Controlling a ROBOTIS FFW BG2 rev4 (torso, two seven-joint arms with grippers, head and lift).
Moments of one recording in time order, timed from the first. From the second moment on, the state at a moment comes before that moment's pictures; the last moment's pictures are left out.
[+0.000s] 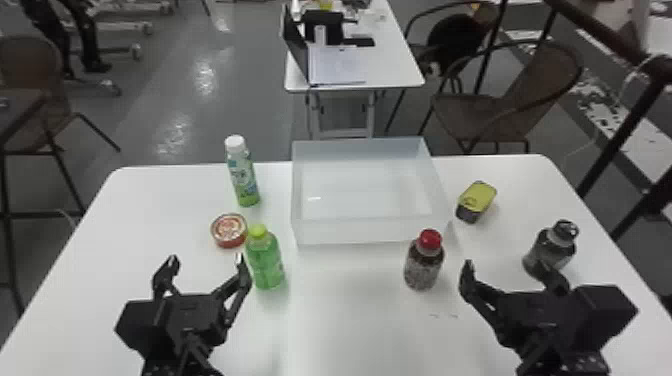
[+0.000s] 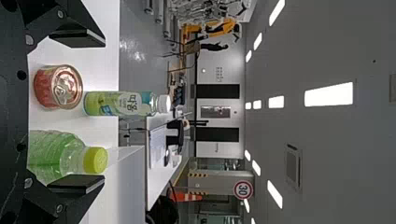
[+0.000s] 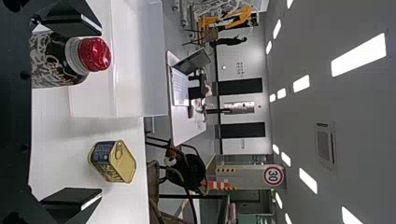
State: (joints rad) left arm 0.44 0.05 -0.07 -1.81 0.01 -0.27 0.14; right arm 0.44 -0.05 0.03 -1.89 -0.09 -0.07 0.05
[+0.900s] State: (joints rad) left arm 0.44 0.05 -0.07 -1.81 0.01 -0.27 0.14; right arm 0.45 -0.05 0.02 -1.88 -0.10 -0.10 -0.12
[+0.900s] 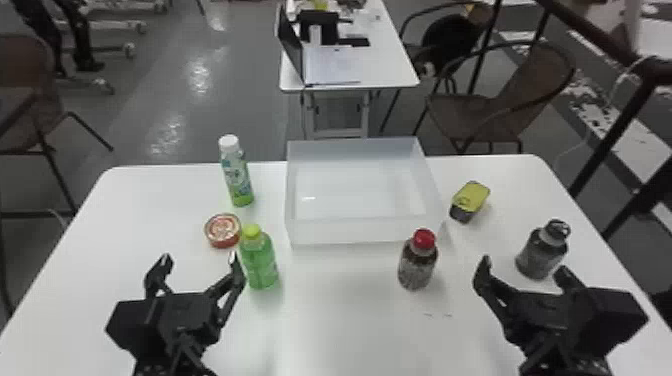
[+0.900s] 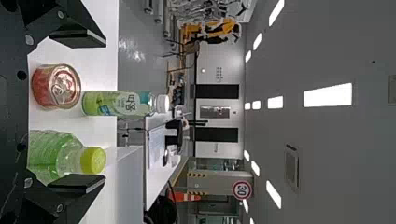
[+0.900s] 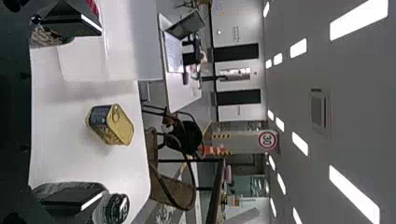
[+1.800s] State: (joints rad) left arm 0.44 0.05 -0.06 -1.81 0.03 -0.27 0.14; right arm 0.19 -0.09 -0.15 -1.40 -0.21 -0.30 0.00
